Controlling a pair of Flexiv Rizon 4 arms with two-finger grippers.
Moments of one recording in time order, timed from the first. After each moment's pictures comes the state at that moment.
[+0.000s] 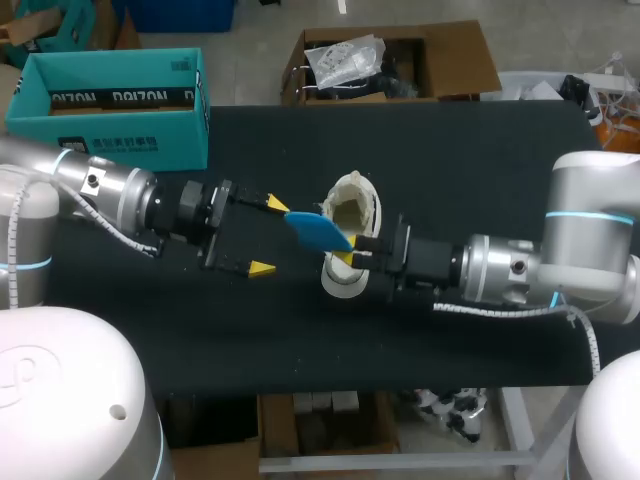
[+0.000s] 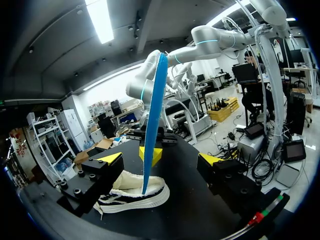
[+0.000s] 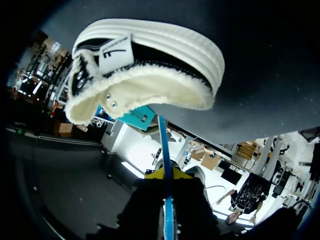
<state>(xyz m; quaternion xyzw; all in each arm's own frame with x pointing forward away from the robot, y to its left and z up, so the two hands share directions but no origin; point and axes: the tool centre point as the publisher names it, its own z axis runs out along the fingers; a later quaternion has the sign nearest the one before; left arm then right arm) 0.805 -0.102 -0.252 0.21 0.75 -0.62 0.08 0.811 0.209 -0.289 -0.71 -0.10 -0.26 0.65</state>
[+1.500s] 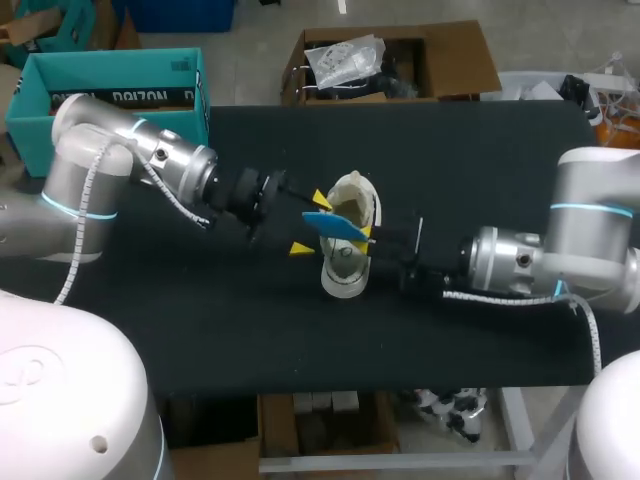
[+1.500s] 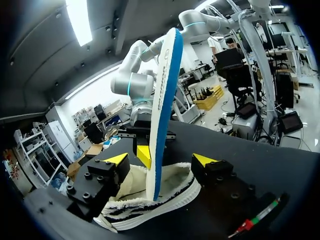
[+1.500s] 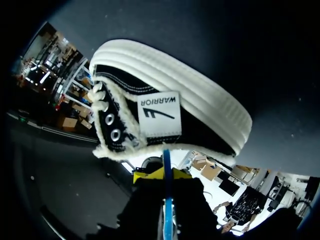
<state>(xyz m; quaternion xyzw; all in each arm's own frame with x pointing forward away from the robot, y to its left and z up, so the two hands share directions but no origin) 0.870 -0.162 -0.296 0.31 0.74 -0.59 0.06 0.862 0.180 -0.321 -0.72 -0.12 -0.30 0.62</state>
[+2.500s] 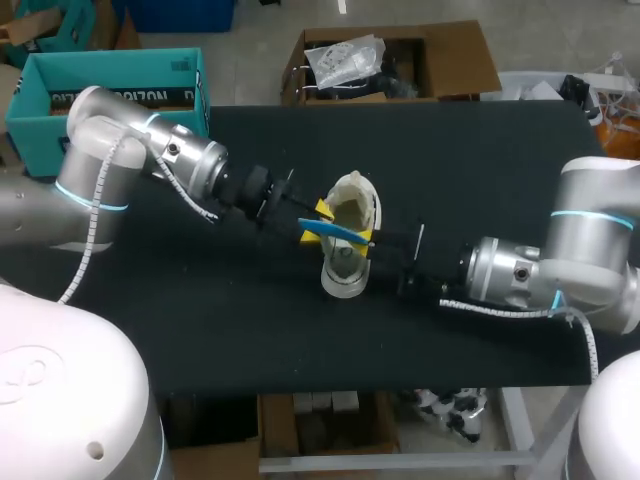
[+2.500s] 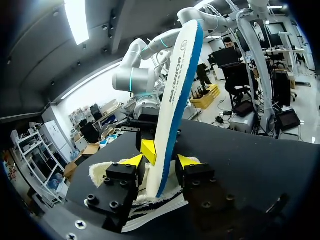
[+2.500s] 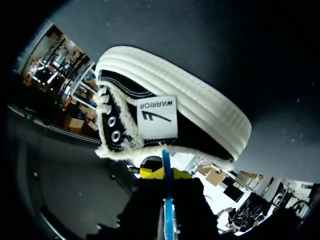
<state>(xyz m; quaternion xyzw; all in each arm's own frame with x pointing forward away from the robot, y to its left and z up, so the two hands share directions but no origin) 0.880 -0.172 -0.306 0.32 0.74 -0.58 0.05 0.861 0.179 -0.325 -0.72 -0.10 -0.33 0.61</state>
